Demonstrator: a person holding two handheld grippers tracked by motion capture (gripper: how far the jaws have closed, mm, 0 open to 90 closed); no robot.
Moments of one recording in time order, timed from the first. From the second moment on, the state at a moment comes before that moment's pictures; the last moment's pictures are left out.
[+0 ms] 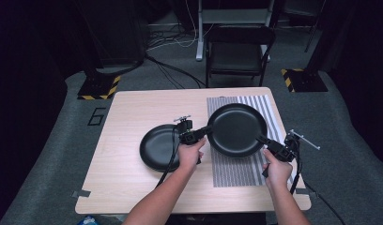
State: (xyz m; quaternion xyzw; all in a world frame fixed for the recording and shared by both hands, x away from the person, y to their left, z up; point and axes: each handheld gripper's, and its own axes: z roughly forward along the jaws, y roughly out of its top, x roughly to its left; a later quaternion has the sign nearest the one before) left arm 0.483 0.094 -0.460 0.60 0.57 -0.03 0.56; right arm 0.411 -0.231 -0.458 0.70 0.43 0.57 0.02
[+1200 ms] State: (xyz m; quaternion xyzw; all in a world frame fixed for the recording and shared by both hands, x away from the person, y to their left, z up) left arm 0.500 0.059 -0.501 0.61 0.58 -0.04 0.54; right arm 0.423 -0.264 -0.495 0.71 0.44 0.55 0.03
